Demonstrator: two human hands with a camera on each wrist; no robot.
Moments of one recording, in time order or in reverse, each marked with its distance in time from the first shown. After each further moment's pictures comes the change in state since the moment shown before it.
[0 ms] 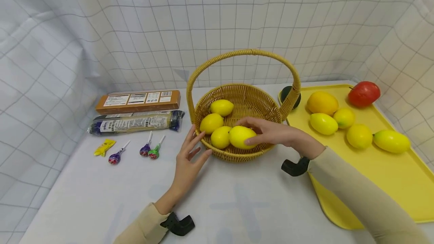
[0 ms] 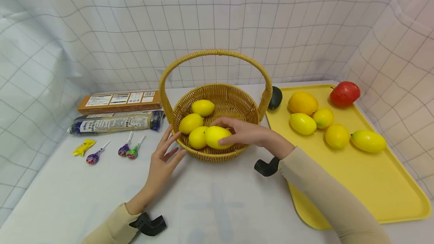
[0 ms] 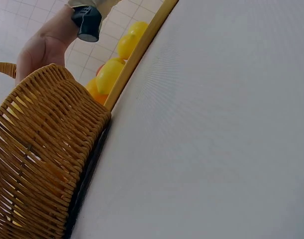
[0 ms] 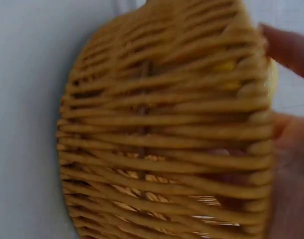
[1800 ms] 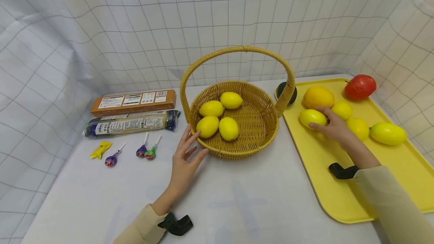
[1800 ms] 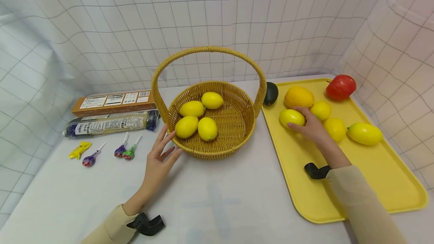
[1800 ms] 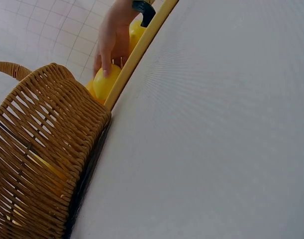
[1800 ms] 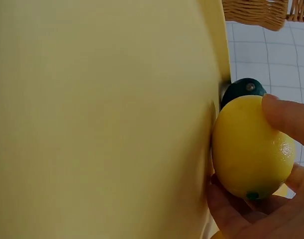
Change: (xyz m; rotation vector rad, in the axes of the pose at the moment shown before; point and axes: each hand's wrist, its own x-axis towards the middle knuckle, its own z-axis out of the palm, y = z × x) left_hand 0.003 0.027 0.004 0.016 0.000 -0.010; right_hand -0.124 0.097 -0.065 -0.190 0.765 0.244
